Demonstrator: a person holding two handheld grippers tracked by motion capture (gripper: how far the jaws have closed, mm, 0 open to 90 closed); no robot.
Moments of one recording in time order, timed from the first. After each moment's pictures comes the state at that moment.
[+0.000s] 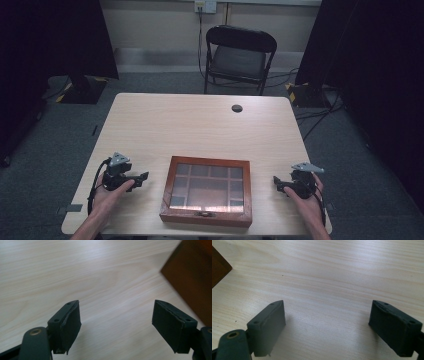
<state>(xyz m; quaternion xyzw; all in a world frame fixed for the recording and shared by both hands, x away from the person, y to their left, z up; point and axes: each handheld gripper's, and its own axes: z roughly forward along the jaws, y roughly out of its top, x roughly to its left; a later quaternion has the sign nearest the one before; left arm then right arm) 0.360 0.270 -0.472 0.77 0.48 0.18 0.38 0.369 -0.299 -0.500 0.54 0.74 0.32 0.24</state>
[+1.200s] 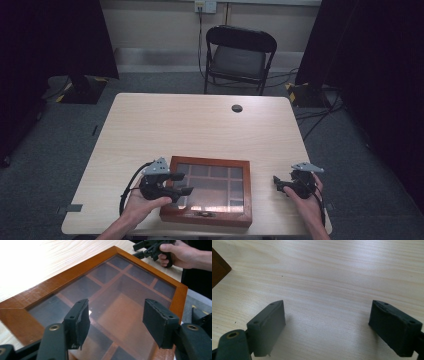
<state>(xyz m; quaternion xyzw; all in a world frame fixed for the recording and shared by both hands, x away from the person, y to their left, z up) 0.330 0.158 -0.428 0.82 0.28 0.02 0.49 0.369 -0.299 -0.500 0.54 0.74 0.32 0.24</state>
